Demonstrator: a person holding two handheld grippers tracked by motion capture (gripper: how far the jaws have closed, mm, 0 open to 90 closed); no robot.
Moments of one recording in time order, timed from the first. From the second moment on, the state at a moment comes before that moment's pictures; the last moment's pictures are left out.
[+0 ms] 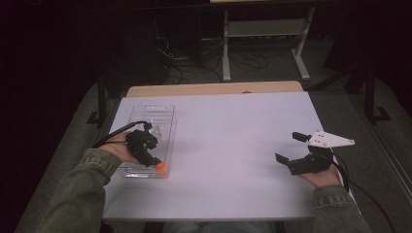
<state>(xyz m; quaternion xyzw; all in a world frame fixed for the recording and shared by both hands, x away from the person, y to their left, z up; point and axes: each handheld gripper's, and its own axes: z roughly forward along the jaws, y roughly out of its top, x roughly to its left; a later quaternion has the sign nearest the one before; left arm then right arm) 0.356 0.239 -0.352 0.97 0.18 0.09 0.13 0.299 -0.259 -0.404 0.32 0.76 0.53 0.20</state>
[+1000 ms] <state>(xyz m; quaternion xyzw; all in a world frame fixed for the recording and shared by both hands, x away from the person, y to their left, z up) 0.342 0.252 -0.306 0.93 0.21 0.13 0.26 0.298 -0.260 -0.403 0.32 0.76 0.53 0.20</state>
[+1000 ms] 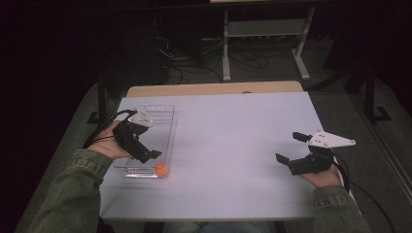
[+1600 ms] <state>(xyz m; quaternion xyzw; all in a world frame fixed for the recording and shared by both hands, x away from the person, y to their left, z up) 0.324 0.268 -0.314 0.91 0.22 0.14 0.31 0.298 -0.260 -0.403 0.32 0.76 0.53 0.20</state>
